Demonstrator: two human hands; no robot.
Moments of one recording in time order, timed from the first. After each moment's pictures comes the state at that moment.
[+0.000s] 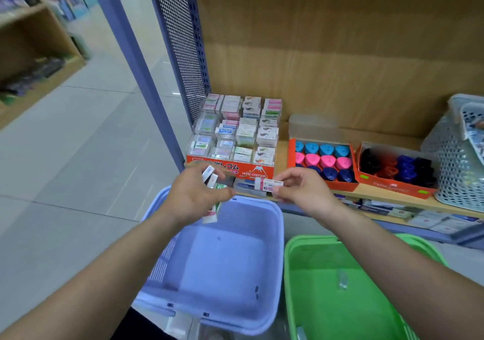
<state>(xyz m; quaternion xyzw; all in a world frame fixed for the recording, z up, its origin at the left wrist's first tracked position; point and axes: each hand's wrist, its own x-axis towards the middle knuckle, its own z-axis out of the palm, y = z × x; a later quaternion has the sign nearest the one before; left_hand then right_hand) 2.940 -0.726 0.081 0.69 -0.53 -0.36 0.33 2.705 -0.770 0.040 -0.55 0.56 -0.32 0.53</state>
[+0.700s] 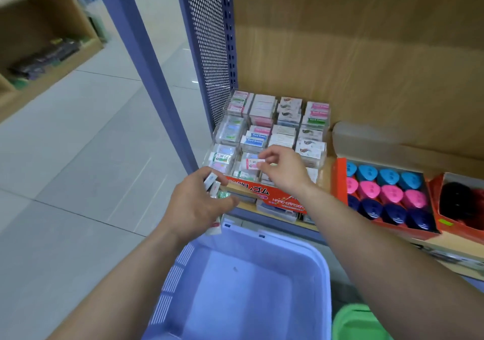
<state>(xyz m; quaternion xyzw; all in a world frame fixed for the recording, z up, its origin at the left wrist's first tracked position) 2.999 -0.818 0.019 0.72 -0.48 -0.36 0.35 2.826 -0.952 -0.048 -0.68 0.56 -0.28 0.39</state>
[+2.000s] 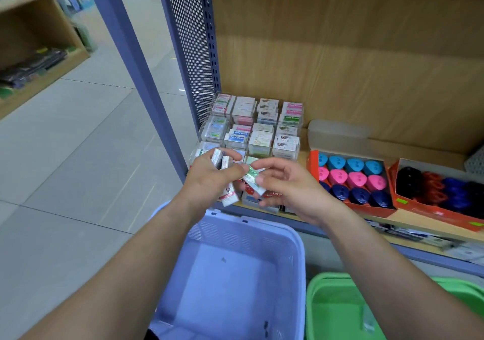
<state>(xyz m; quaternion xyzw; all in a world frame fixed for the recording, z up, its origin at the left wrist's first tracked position) 2.950 -0.820 0.045 0.58 -0.40 -0.53 0.47 2.766 -0.845 0.027 -0.51 0.41 -0.31 0.69</state>
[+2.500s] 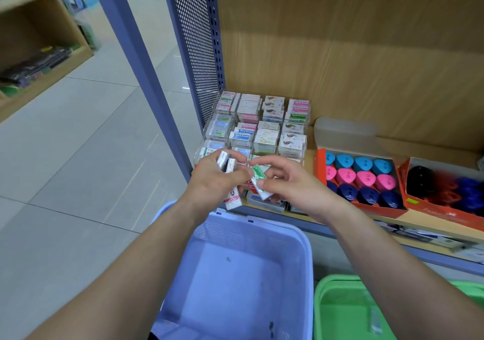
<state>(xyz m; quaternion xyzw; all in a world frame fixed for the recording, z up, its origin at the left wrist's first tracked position) 2.955 -0.820 0.041 0.59 -0.43 -0.51 0.45 2.773 -0.855 0.021 -0.60 0.42 -0.26 0.63</state>
